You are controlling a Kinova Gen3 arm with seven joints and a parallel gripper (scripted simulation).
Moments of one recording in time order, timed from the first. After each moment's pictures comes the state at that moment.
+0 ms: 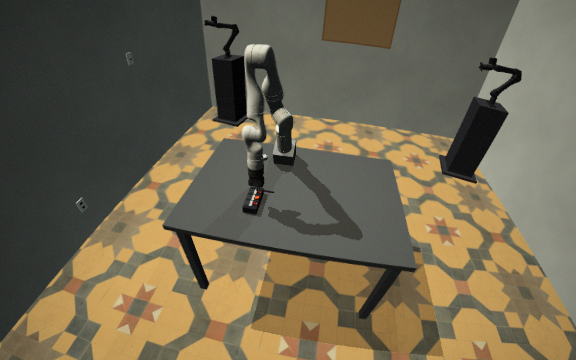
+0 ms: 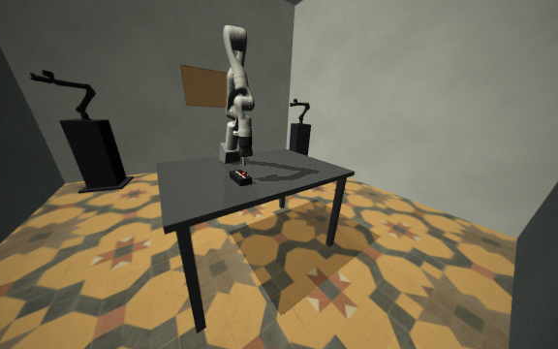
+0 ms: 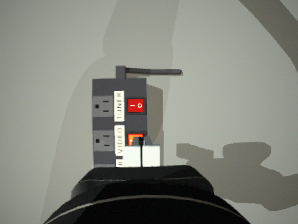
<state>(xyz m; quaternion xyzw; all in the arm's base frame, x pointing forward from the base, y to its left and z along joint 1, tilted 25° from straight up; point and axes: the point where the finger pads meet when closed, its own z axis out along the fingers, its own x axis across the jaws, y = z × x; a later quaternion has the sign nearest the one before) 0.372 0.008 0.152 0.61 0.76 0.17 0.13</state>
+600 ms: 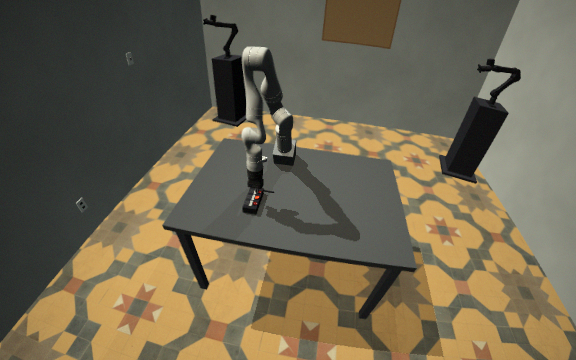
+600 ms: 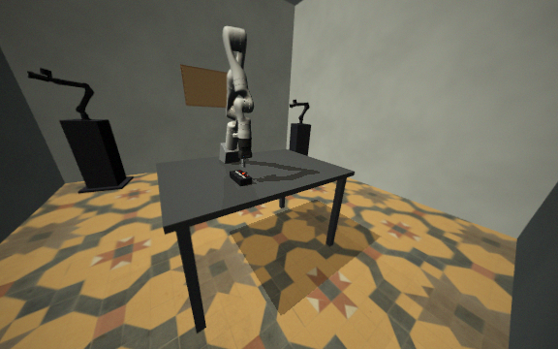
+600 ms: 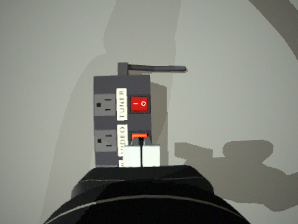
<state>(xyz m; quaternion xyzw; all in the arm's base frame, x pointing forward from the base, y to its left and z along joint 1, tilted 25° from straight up) 0.378 0.005 0.143 0.61 0.76 0.17 0.14</state>
